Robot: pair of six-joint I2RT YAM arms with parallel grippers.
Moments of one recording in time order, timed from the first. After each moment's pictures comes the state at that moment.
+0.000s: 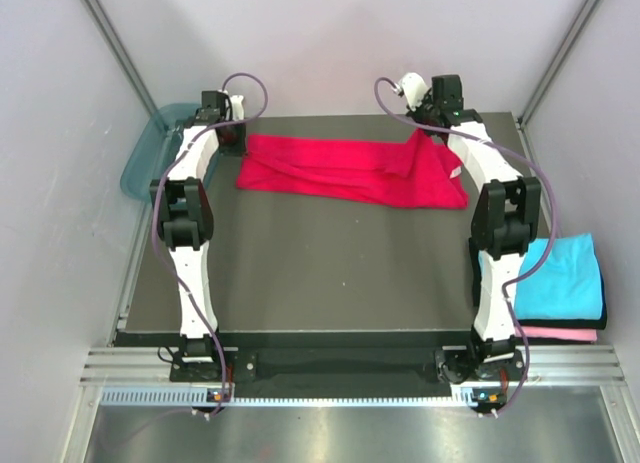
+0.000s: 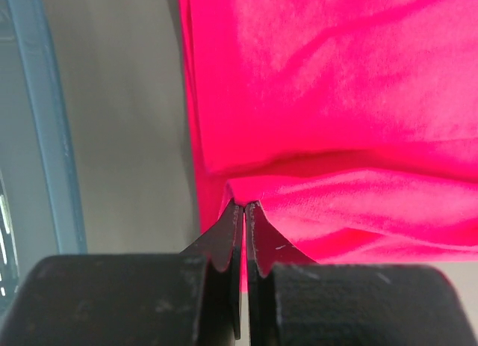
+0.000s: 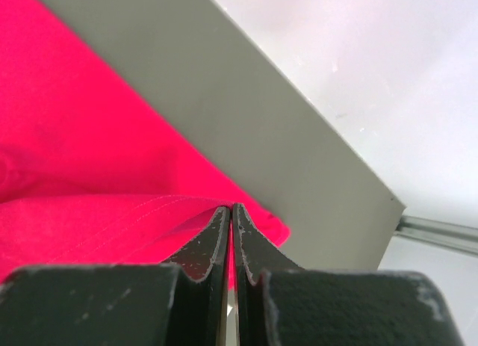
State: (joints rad) left arm 0.01 2.35 2.15 -0.70 0.21 0.03; right arm 0.16 2.15 1.96 -0.42 -0.05 -0.67
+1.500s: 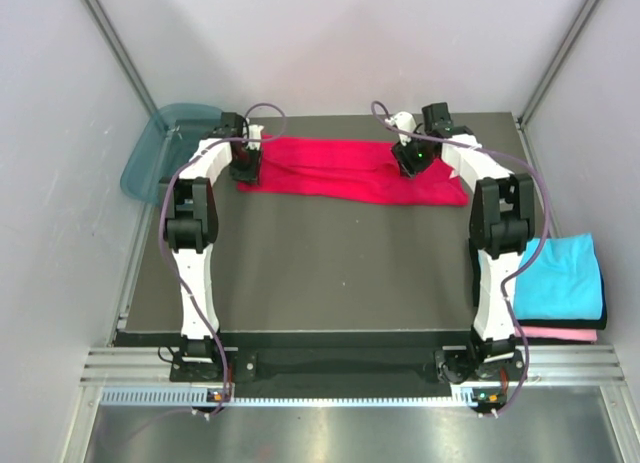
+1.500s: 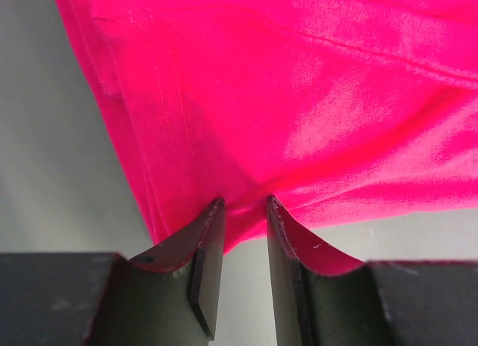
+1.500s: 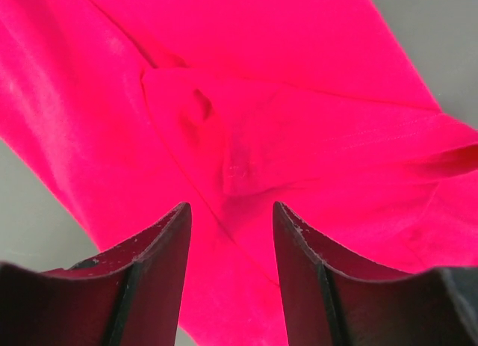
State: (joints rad) left arm -0.05 2.31 1.93 -0.72 0.16 0.14; right arm 0.18 2.17 1.80 -0.60 -0.31 -0.55
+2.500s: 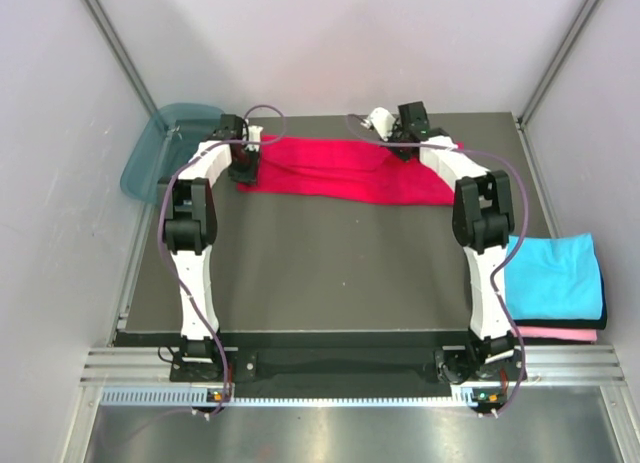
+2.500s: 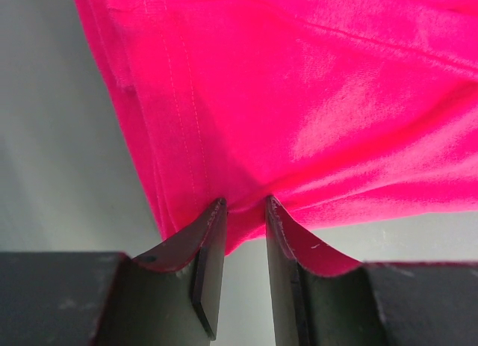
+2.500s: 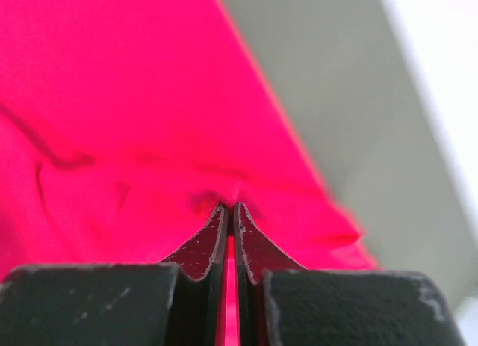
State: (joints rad) left arm -0.05 2.29 1.88 -0.68 0.13 0.15; right arm 0.26 2.29 1.92 -0.44 -0.07 -0.72
